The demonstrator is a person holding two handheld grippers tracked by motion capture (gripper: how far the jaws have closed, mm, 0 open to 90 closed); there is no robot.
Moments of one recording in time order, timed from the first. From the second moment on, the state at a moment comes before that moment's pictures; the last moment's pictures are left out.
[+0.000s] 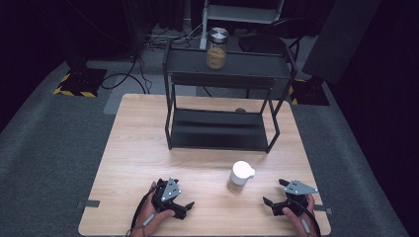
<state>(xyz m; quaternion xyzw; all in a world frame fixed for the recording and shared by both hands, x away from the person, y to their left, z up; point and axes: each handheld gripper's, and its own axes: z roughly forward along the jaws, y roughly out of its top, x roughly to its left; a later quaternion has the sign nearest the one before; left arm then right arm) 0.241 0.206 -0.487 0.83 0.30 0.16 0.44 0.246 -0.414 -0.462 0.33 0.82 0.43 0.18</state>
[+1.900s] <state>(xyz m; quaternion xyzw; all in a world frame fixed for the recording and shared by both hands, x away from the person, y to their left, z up) 0.241 0.206 -0.487 0.83 0.30 0.16 0.44 0.327 -0.338 -0.448 0.23 0.83 0.50 0.08</state>
